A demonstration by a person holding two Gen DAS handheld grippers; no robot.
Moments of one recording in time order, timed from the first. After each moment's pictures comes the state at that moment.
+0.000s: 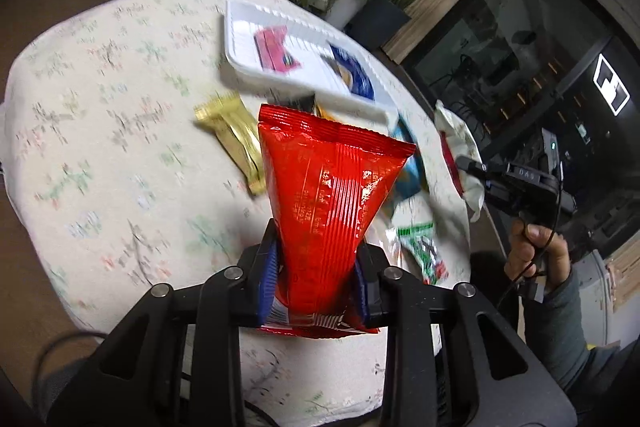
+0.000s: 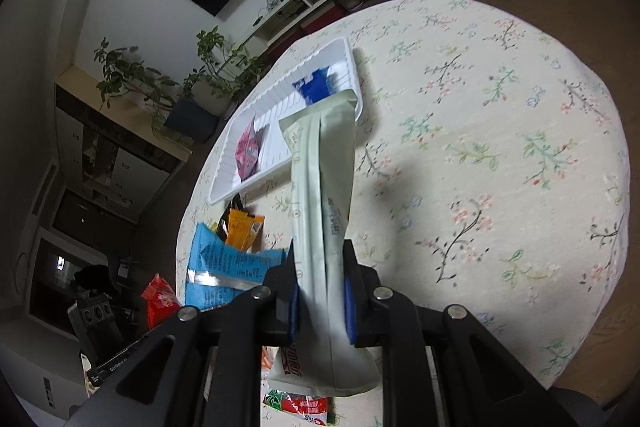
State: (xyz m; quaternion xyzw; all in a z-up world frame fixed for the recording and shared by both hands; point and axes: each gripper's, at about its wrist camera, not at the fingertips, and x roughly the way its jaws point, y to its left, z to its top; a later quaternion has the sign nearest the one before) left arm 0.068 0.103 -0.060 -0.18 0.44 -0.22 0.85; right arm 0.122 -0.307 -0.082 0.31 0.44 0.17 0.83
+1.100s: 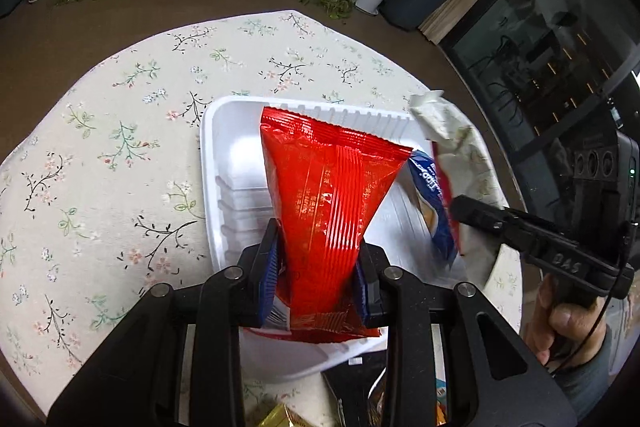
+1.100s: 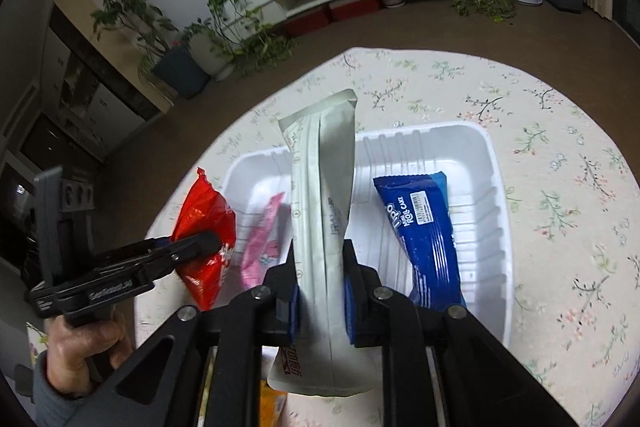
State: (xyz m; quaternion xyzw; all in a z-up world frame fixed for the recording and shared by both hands) left arm 0.352 0.068 -0.050 -0.12 0.50 -0.18 0.84; right arm 0.339 -0.169 -0.060 0.14 0.48 0.18 0.84
